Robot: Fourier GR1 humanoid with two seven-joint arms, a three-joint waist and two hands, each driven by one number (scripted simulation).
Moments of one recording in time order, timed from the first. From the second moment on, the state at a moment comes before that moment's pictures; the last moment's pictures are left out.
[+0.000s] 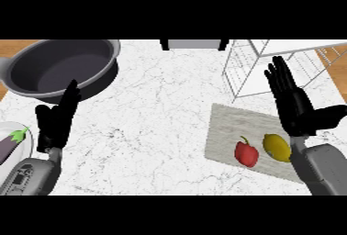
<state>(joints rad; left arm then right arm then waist) -0.21 0.38 -0.14 -1.32 0.17 0.26 0.07 -0.32 -0.42 0.24 -1.41 -0.43 -0.26 -0.14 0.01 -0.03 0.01</state>
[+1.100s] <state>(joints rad) -0.07 0.33 -0.11 -1.31 0.31 0.13 0.22 -0.19 -0.95 0.05 -0.85 -0.28 0.48 -0.60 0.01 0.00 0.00</state>
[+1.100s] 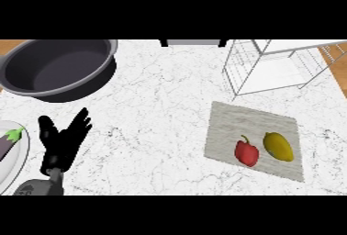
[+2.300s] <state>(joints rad) -0.04 0.30 -0.07 -1.35 0.28 0.11 0.25 -0.20 -0.89 0.17 -1.55 -0.11 0.29 0.31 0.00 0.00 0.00</state>
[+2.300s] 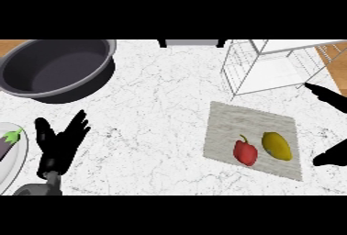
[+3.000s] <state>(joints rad) -0.04 0.28 -0.03 -1.34 0.25 0.07 0.27 -0.12 -0.74 0.20 -1.66 0.16 0.31 0.48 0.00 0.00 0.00</state>
